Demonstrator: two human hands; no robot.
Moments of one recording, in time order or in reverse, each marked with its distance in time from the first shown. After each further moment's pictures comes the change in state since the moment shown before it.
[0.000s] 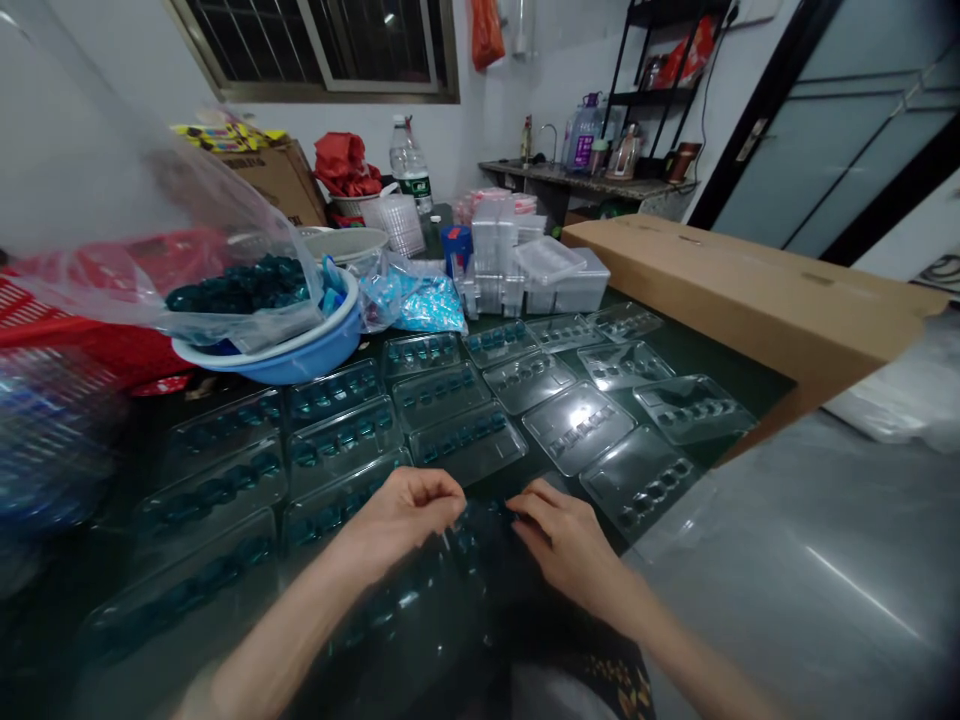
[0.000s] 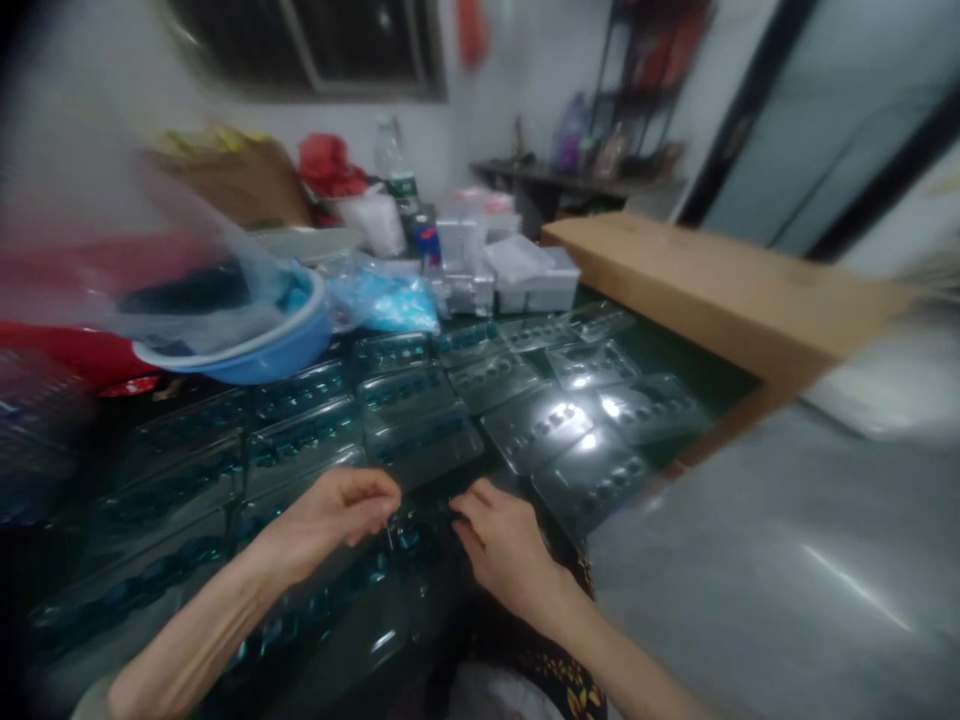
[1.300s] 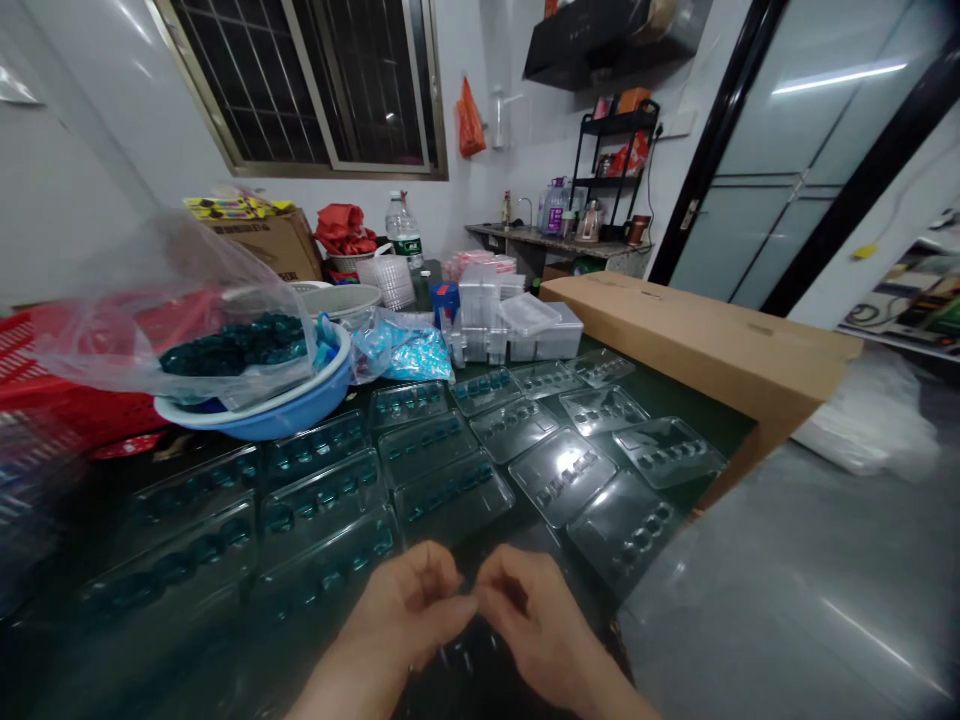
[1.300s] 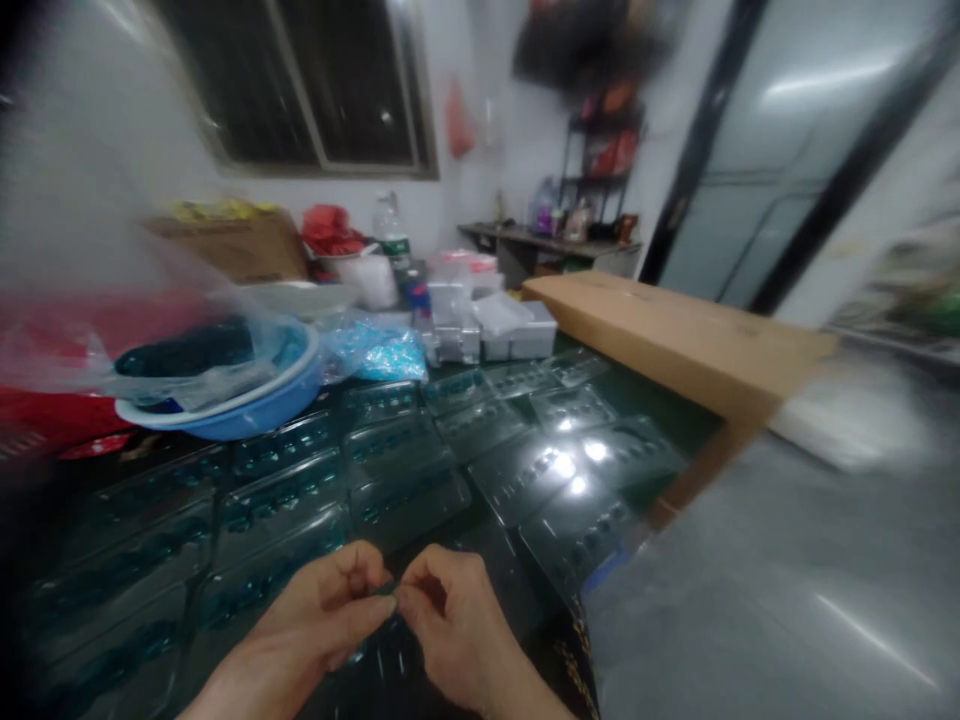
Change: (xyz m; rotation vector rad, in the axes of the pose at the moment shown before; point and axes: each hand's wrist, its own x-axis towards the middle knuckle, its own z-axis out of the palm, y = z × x) left_hand -0.023 0.022 0.031 -0.538 0.168 -0.119; right_hand 0.014 -0.053 -0.007 0.633 0.114 0.191
